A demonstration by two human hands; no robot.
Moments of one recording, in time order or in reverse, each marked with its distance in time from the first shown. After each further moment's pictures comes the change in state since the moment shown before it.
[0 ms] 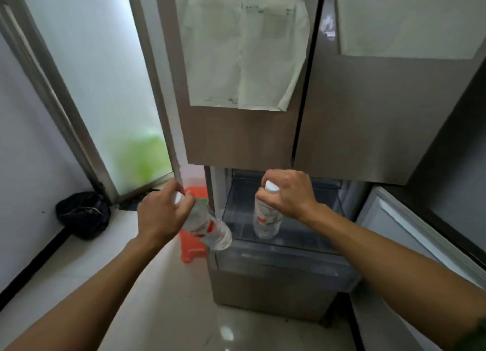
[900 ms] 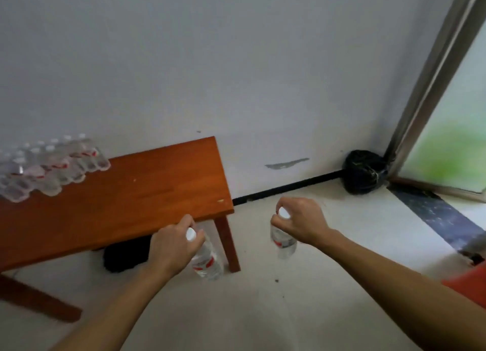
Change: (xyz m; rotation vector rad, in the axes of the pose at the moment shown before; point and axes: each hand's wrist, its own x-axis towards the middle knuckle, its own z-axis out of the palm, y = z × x) left_hand -0.392 -0.345 -0.451 0.646 0.101 -1.059; right_hand -0.078 -0.658 0.307 0.510 -0.693 -0.808
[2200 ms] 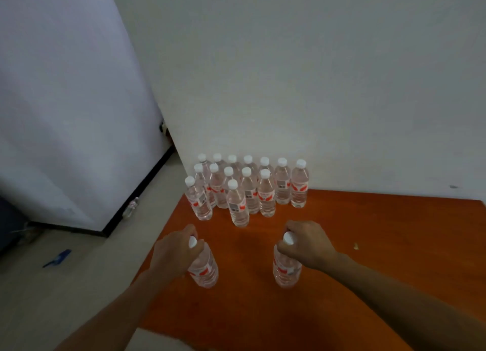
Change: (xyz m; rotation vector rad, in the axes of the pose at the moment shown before) left_hand 0.231 -0.800 -0.180 0.165 -0.015 -0.461; right_hand 0.473 -0.606 0.453 0.125 -0.361 -0.384
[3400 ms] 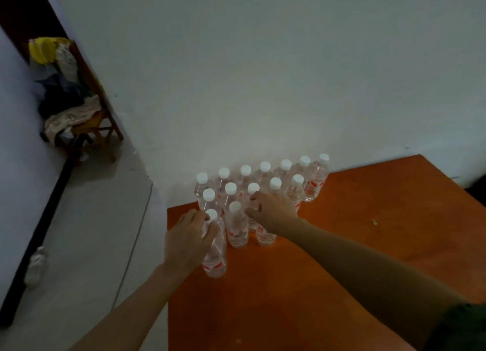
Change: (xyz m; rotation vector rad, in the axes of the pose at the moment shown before) left_hand 0.255 -0.152 0.017 -0.249 0.104 0.559; right_hand 0.267 -0.143 0.098 -0.145 0.092 0.490
